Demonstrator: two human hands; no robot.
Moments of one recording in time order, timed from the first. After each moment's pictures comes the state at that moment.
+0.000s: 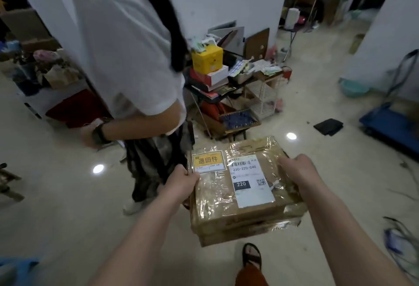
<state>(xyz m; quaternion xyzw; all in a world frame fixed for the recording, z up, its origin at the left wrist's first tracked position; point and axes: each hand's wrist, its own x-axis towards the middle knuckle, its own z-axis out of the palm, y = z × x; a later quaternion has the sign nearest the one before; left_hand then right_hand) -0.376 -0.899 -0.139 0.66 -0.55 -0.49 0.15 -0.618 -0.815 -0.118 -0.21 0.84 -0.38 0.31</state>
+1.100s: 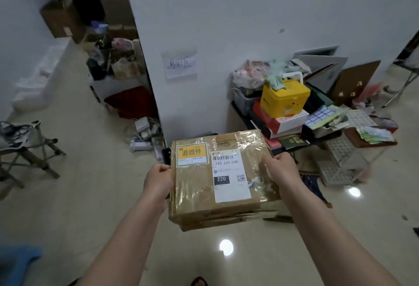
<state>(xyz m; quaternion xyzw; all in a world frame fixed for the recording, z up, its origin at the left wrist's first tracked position) -0.365 -1.303 -0.150 0.74 -0.28 -0.46 0.42 -0.615 -1.322 -0.120 -0.38 0.73 -0.36 0.44</state>
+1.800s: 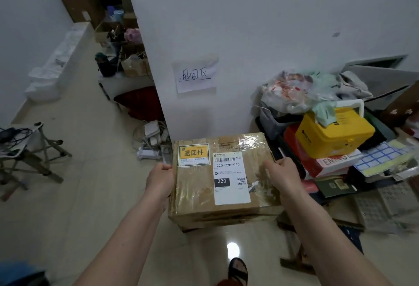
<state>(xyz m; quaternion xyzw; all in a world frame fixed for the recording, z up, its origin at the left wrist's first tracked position) -0.319 -1.569 -0.179 0.77 -0.23 -0.43 0.41 -0.569 -1.605 -0.151 -0.39 0.72 -0.33 0.47</state>
